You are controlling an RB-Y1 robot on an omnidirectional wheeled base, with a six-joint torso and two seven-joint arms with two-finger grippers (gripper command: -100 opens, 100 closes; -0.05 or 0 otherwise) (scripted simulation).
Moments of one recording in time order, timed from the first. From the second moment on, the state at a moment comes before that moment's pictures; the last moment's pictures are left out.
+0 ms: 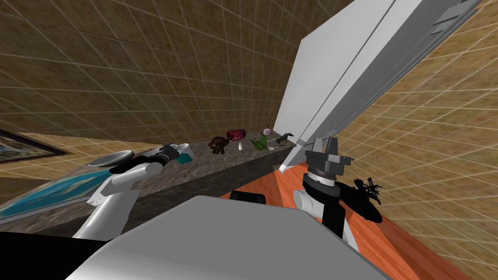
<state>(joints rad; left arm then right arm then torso) 0.24 0.59 0.67 -1.66 0.74 0.49 0.06 0.51 -0.03 -0.06 -2.39 -0.02 -0.58 -0.07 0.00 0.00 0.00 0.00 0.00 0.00</state>
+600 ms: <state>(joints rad) 0.23 0.64 0.70 -1.55 0.91 0.46 -0.09 0.51 -0.03 -0.06 -2.39 -0.02 -0.58 -0.07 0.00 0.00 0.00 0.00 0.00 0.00</state>
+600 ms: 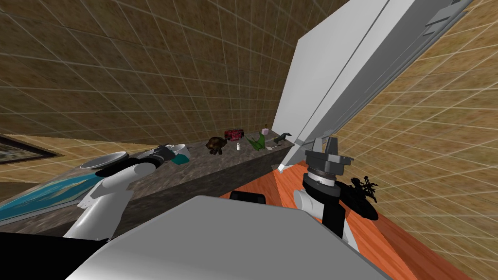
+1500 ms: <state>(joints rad) 0.22 0.70 0.76 -1.41 1.17 0.44 -0.32 0.51 -0.03 -0.06 -2.39 -0.02 -0.58 -0.07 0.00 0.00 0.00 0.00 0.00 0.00</state>
